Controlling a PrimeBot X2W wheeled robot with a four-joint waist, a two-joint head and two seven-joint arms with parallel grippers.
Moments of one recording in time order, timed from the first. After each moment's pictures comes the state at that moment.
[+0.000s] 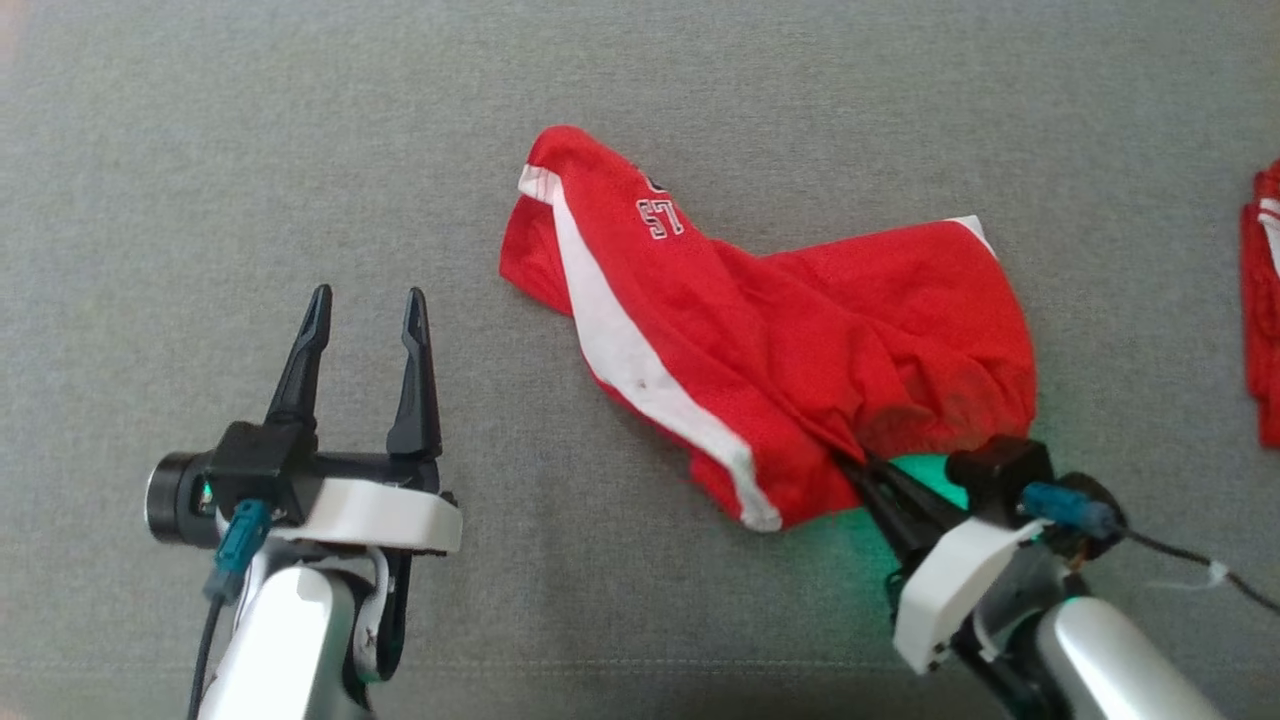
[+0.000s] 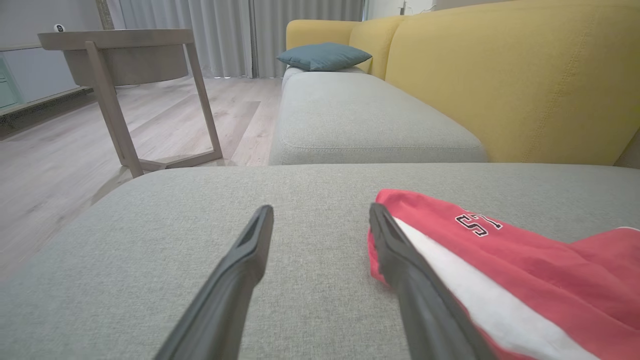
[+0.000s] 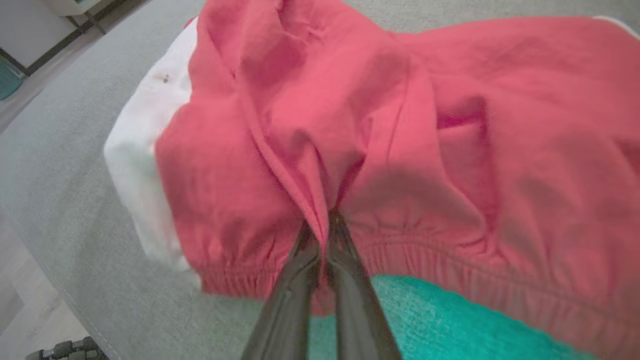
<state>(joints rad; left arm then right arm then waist) -0.16 0.12 -0.28 0.05 -0.17 0.17 -0.26 -0.10 -0.26 0.43 0.10 0.32 0.12 0.20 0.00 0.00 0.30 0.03</state>
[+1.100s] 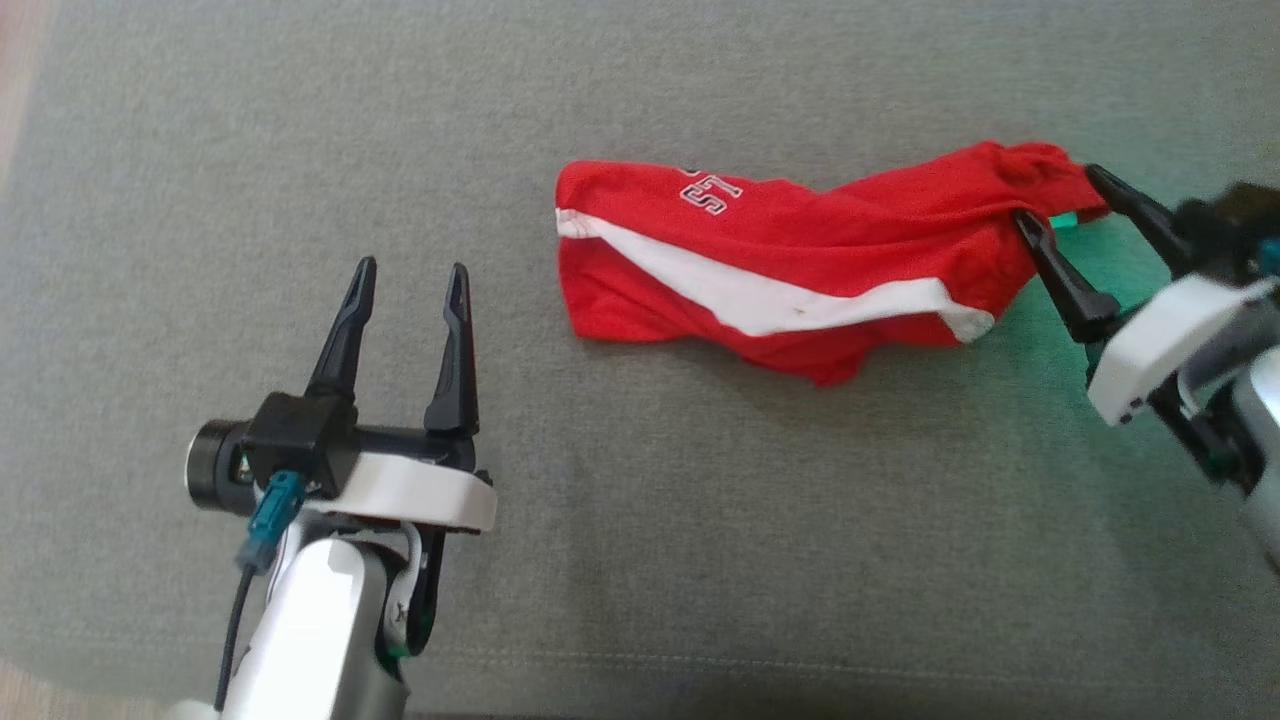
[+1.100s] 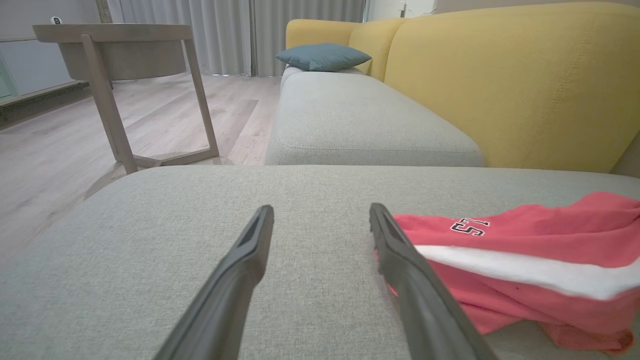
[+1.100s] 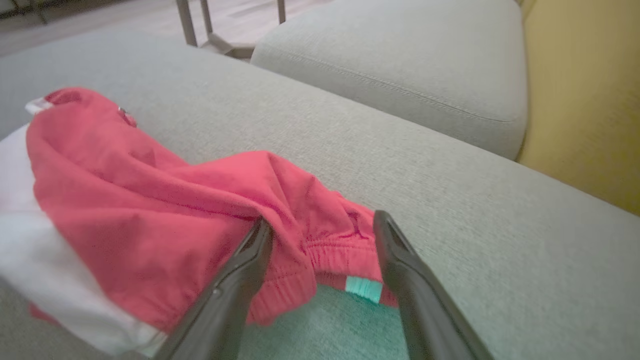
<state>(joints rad) -0.21 0.06 -0.28 0.09 -0.14 0.11 -0.26 -0.62 -0.63 0.66 0.44 0.56 0.12 -0.04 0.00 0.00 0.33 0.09</state>
